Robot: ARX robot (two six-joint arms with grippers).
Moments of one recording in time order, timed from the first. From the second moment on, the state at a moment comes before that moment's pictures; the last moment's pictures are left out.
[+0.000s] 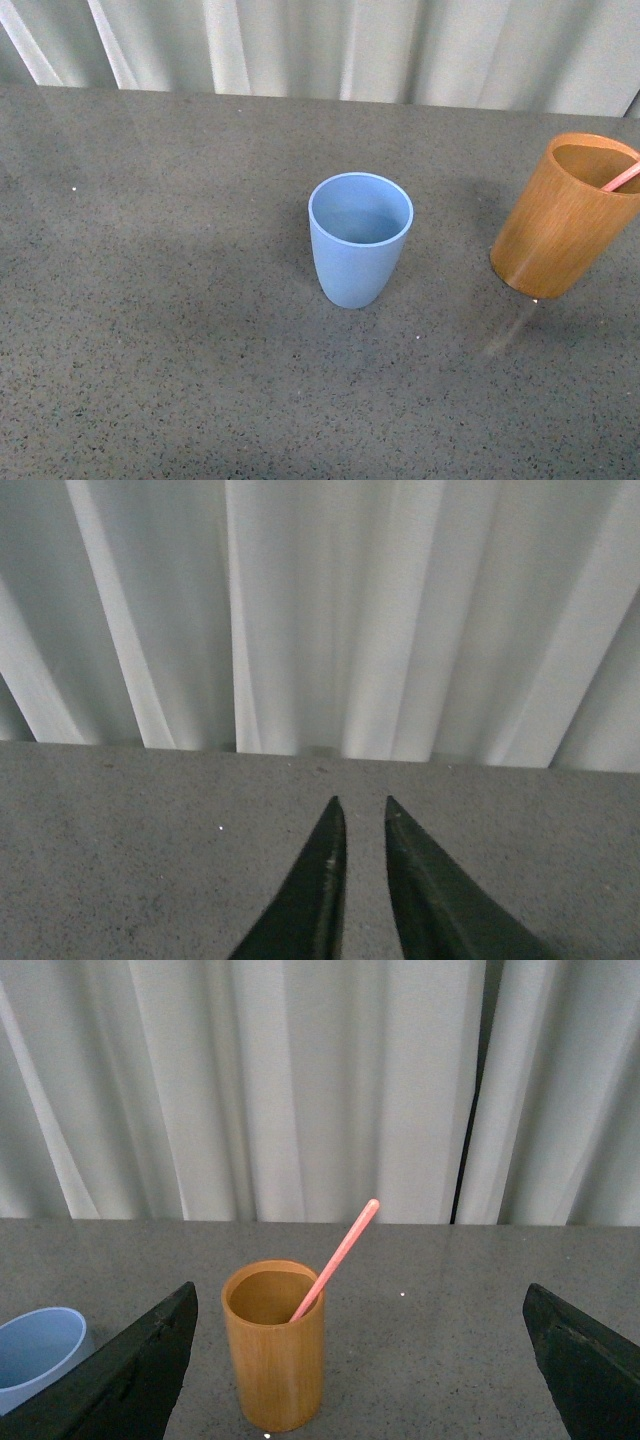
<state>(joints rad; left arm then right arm) -0.16 1.28 0.39 0.87 -0.16 -0.01 0.00 0.00 0.02 0.00 0.00 0.00</state>
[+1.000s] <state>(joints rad) 0.00 0.70 0.02 0.67 0.00 -0.01 0.00 0.00 0.02 0.00 0.00 0.00</state>
